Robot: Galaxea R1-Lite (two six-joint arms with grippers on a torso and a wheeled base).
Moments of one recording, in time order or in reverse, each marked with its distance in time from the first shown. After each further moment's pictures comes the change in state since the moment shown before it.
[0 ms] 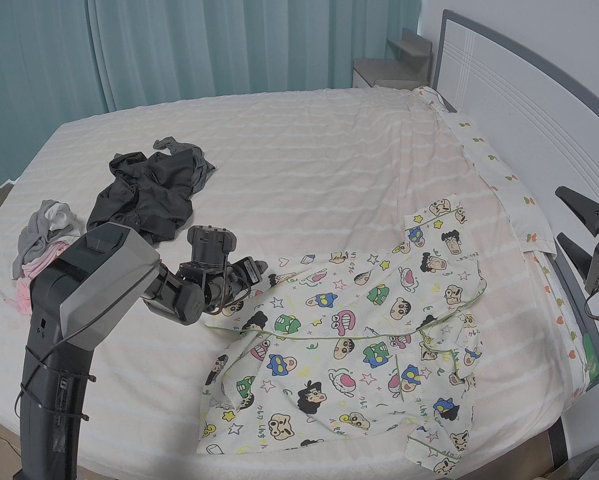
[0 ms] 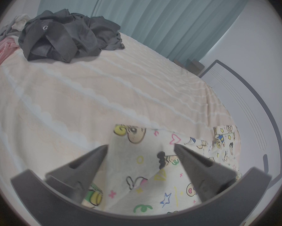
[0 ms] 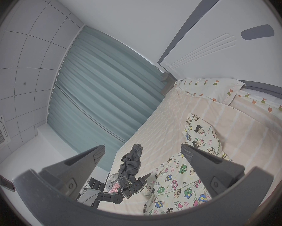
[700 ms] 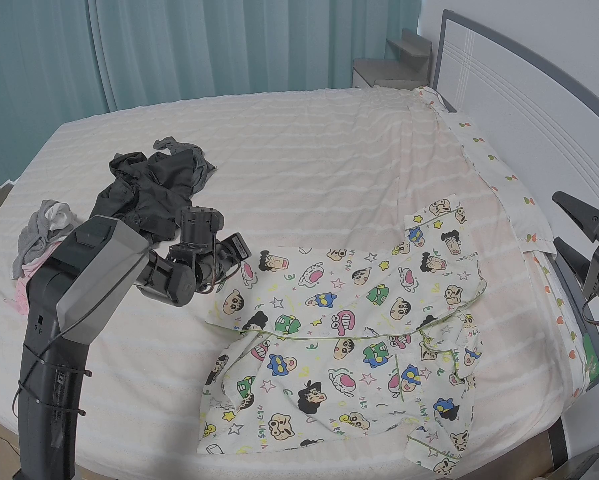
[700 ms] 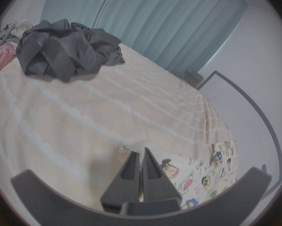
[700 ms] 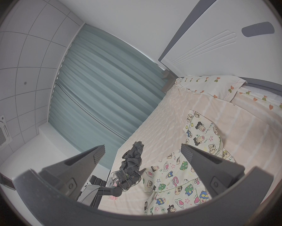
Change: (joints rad) left arm 0.057 0.002 -0.143 0.006 0.013 0.000; right arm 0.025 -0.003 0.011 0.000 0.000 0.000
